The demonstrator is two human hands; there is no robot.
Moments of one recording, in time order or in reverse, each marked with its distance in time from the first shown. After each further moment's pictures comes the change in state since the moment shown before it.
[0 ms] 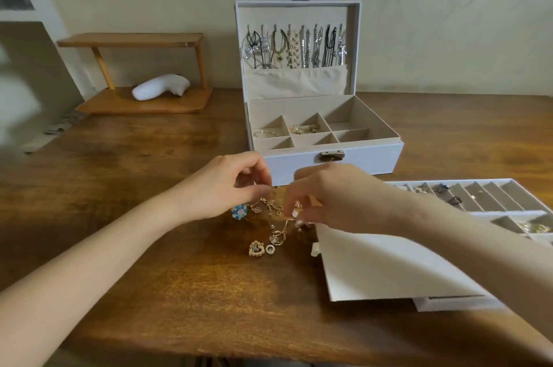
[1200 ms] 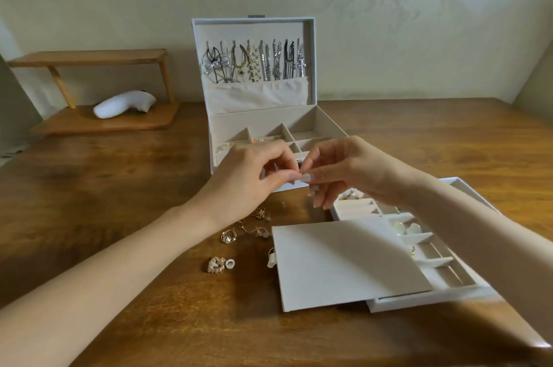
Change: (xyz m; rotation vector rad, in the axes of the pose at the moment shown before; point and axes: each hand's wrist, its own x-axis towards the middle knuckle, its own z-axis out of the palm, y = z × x) left_hand 0.035 0.067 0.035 0.016 0.247 0.321; right_hand -0.036 0.056 -0.023 1.120 0.164 0.304
